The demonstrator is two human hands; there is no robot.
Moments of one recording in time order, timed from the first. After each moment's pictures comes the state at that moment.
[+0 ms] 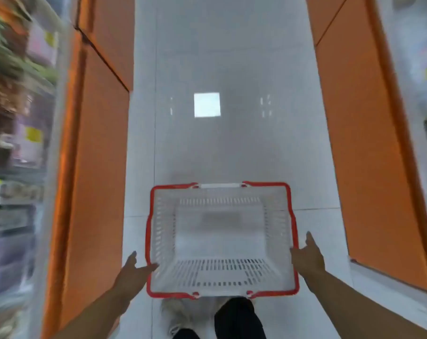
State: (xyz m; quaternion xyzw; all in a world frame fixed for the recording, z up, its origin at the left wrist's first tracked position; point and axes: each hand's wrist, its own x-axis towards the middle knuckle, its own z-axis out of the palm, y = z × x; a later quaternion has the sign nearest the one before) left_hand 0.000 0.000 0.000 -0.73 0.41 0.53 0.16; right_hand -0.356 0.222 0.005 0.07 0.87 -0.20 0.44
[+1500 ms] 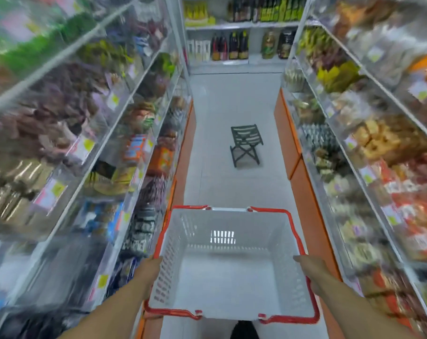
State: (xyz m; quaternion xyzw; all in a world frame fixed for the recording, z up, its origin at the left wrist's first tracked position) left_hand -0.454 -0.665 0.516 -0.70 0.41 0.58 -0.06; right_hand -0.810 -0.450 0.507 0.07 0.80 -0.39 0.45
